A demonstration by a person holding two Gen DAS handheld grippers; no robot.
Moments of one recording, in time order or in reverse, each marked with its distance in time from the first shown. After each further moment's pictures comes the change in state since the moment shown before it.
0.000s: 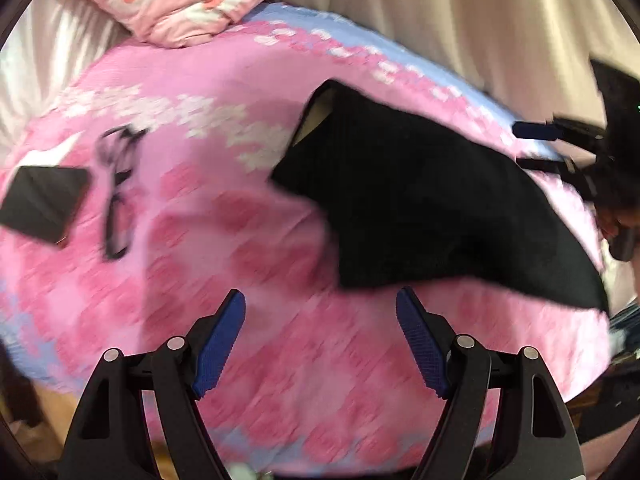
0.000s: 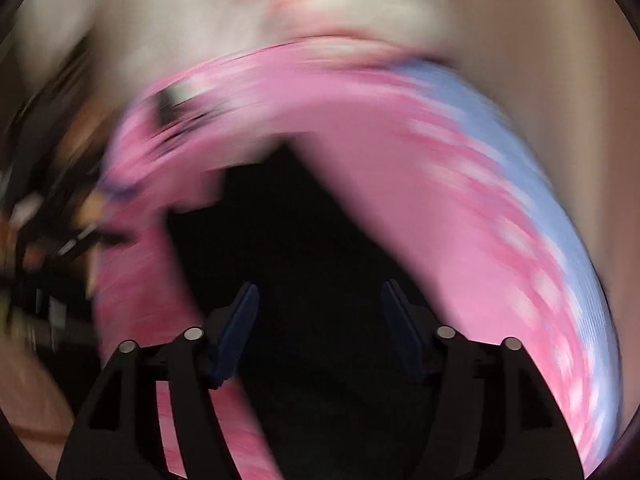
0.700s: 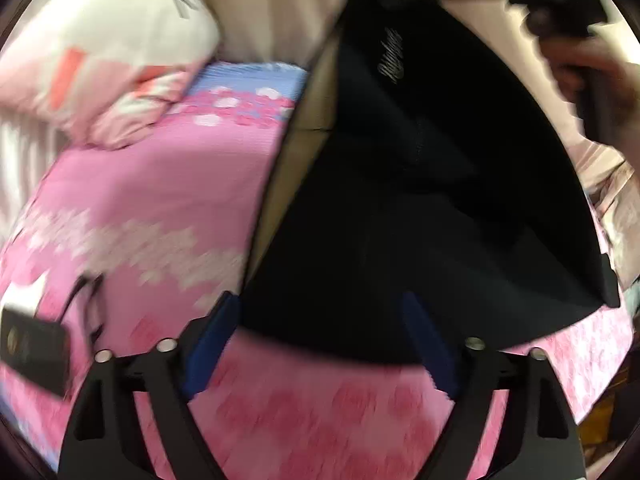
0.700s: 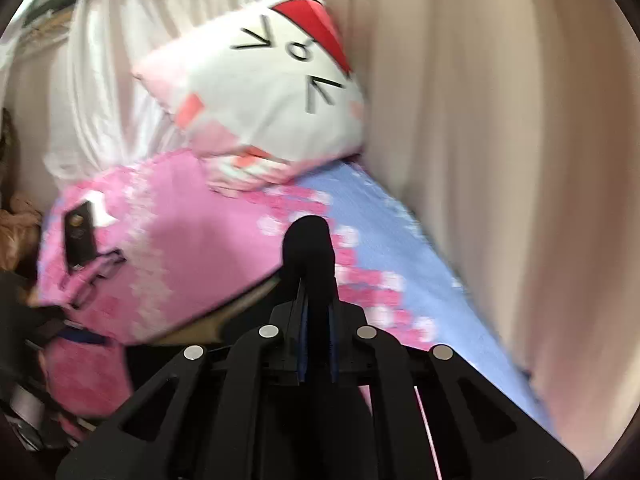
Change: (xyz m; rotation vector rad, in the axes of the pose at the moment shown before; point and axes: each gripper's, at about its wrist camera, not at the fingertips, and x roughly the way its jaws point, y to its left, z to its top) left arm 0.036 -0.039 0.091 0.208 -0.119 -0.022; right arm -0.045 -0.121 0.081 0.331 -0.193 -0.239
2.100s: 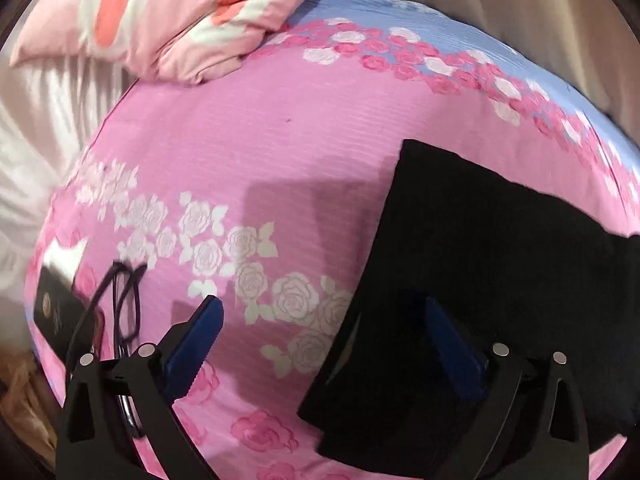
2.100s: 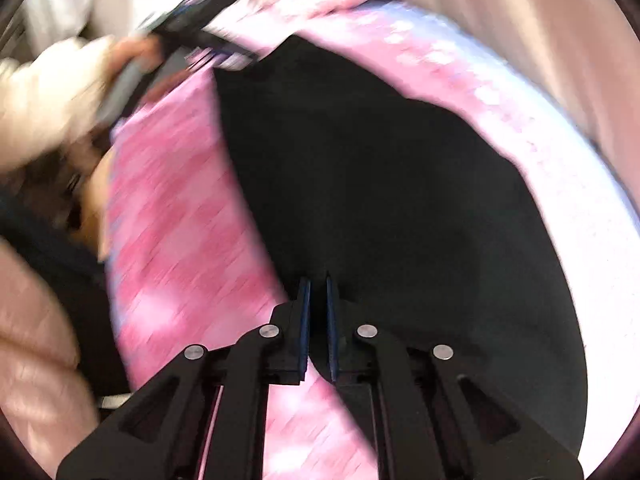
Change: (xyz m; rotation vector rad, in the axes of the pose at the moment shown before) left arm 0.066 0.050 0.036 -0.207 0.204 0.368; right arm -0.078 0.018 -0.290 0.047 0.312 0.195
